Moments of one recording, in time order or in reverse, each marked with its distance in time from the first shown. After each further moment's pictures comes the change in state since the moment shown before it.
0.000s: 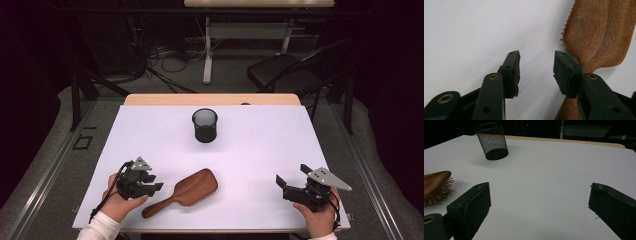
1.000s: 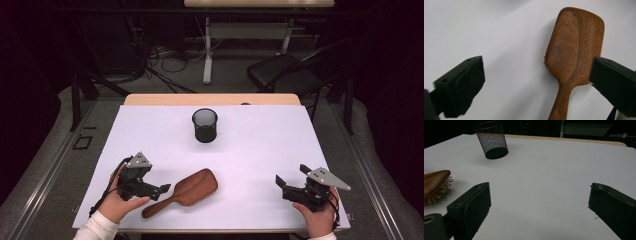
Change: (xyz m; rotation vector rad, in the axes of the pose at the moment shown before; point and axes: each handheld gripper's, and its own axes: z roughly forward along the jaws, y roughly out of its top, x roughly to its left) left arm -0.007 0.013 -0.011 -0.136 -0.076 0.023; right arm 0.000 -0.001 0.002 0.007 0.001 0.007
